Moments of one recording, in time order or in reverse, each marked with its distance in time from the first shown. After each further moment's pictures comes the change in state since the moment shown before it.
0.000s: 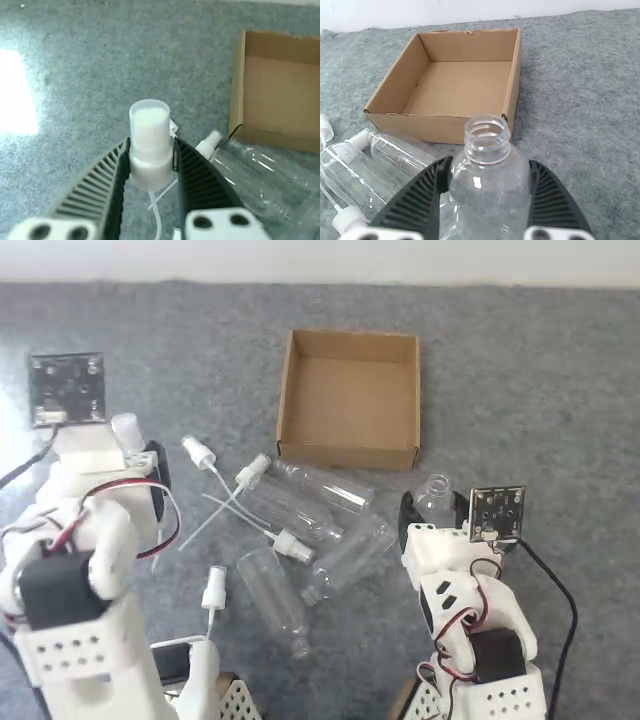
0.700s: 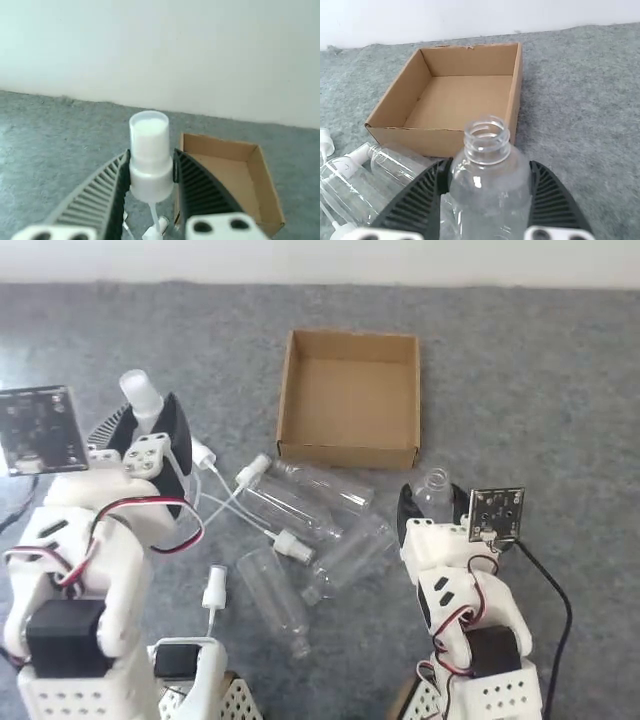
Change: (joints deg) left arm 9.8 -6.9 0.0 -13.1 11.5; right arm 0.1 0.0 2.9 -6.8 0.0
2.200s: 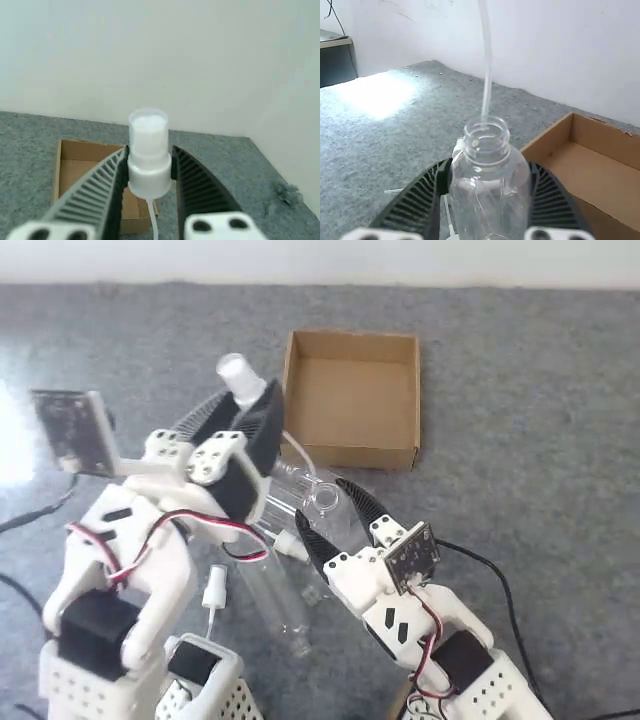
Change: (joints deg) left arm 23.7 -0.3 3.6 -11.9 14.5; right arm -29.2 0.0 4.7 -19.9 9.7
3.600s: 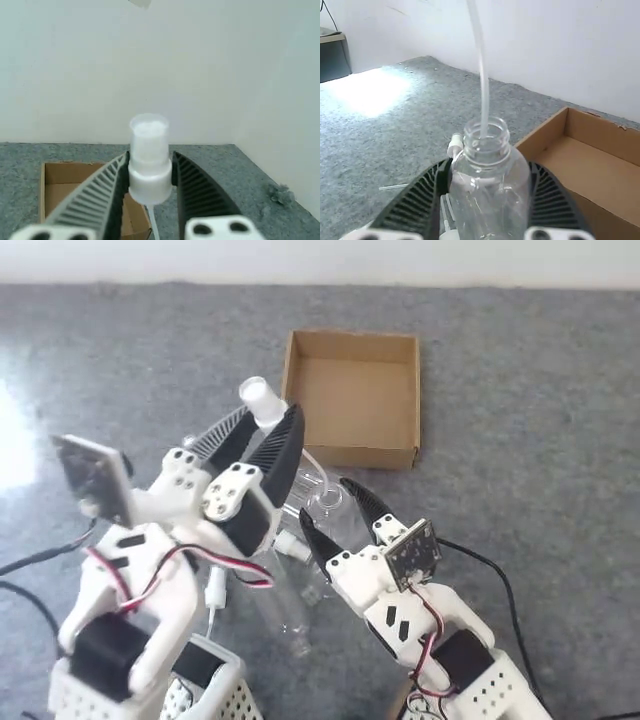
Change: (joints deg) left arm 4.1 -10.0 11.8 -7.3 -3.9; right arm 1.1 0.0 0.0 1.1 0.0
